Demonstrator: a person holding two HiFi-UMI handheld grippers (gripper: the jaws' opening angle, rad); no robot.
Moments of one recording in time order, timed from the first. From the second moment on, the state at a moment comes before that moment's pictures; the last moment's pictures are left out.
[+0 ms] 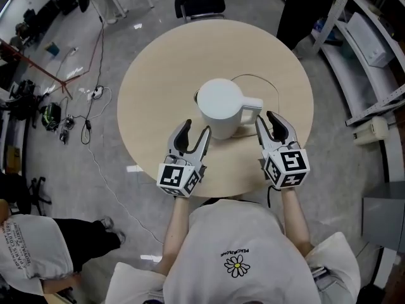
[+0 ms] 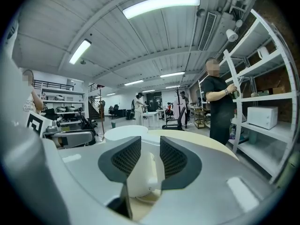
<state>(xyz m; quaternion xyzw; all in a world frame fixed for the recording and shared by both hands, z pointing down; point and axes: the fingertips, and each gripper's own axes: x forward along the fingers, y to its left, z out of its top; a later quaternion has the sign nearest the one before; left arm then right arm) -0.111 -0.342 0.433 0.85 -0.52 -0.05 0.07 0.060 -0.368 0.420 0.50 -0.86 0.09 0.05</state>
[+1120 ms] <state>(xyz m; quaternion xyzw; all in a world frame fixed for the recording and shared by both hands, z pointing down) -0.069 -0.396 0.511 0.91 -0.40 0.06 0.08 0.045 -0.446 0.503 0.53 -0.83 0.10 0.14</state>
